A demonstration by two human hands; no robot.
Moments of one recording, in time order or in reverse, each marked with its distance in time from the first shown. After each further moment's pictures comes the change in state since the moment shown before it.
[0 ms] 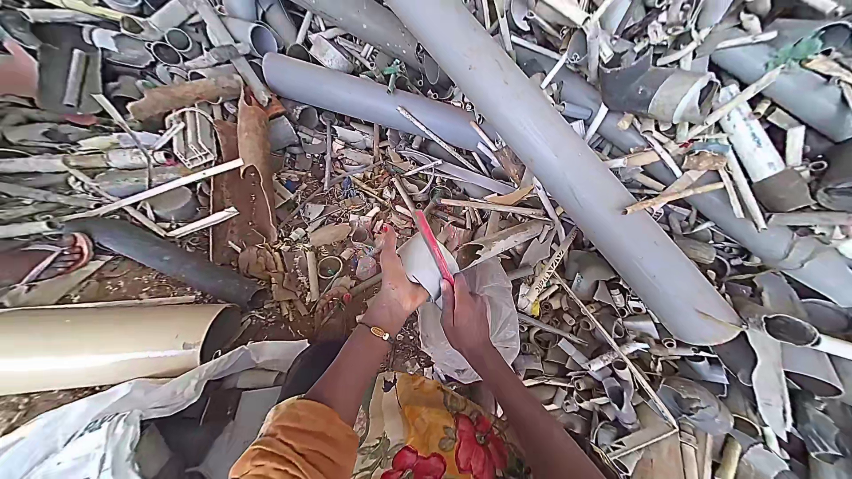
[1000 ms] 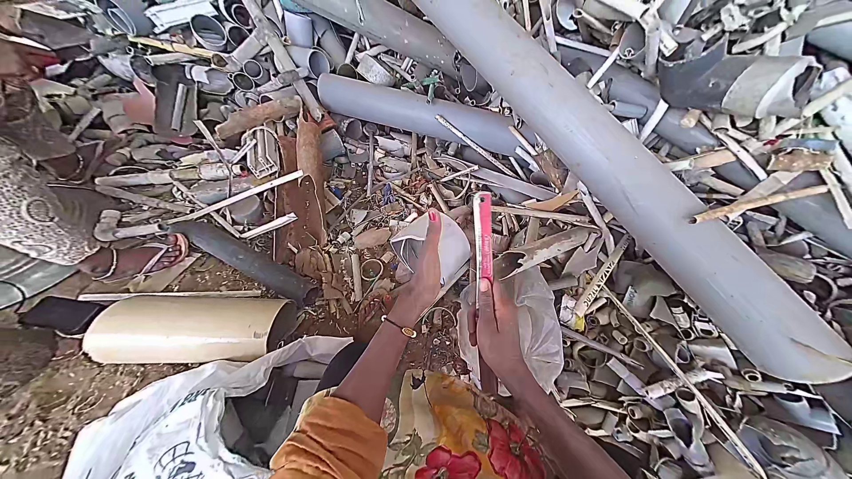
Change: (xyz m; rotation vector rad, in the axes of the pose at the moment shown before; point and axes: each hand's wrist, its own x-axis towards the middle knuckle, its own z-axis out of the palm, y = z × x) left_hand 0.001 0.043 -0.021 0.694 -0.352 0.458; right_hand 0.010 -0.049 -0.001 0.664 -0.157 0.329
